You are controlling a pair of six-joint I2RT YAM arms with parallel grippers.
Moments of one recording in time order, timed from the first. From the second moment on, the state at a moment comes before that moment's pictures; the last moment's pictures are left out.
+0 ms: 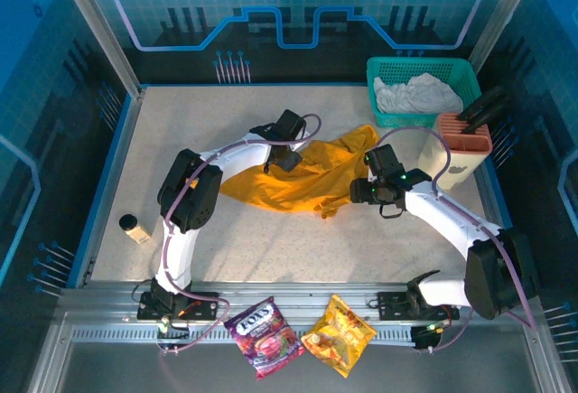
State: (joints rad) left arm -0.55 2.10 1.58 -0.52 -0.23 0.25; right arm 0.38 1.31 0.83 -0.61 0.04 0.36
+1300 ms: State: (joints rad) left arm -0.11 1.82 1.40 -0.36 -0.65 -0.17; right arm 0.51 1.89 1.43 -0.58 0.03 0.39
